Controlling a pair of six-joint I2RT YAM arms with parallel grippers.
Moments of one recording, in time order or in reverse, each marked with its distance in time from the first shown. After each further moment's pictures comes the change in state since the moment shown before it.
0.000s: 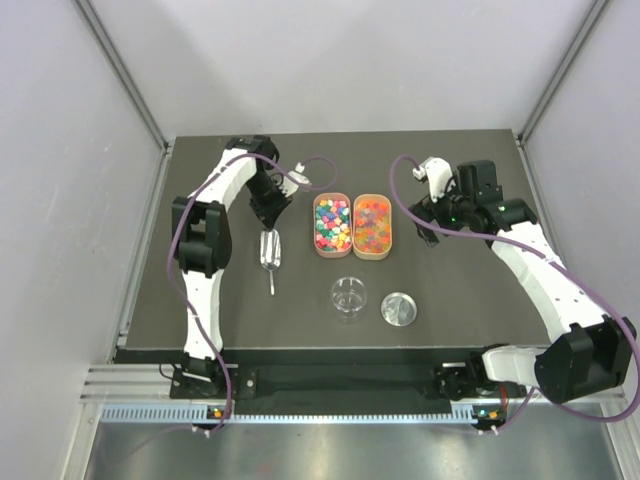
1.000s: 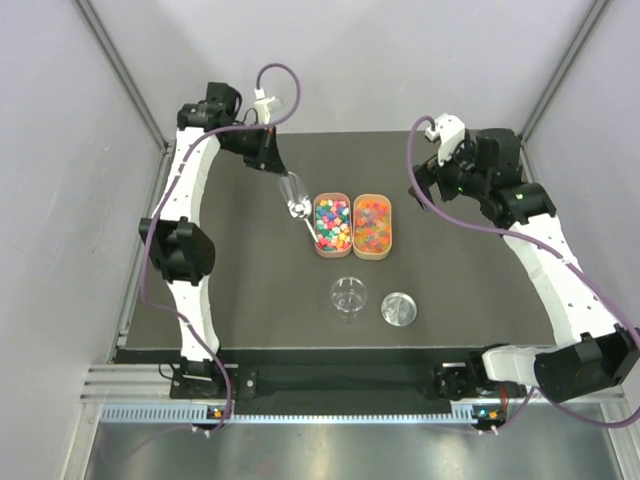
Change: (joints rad) left arm 0.093 -0.131 0.316 0.035 0.470 -0.520; right arm 0.000 0.005 0.211 0.109 -0.111 0.066
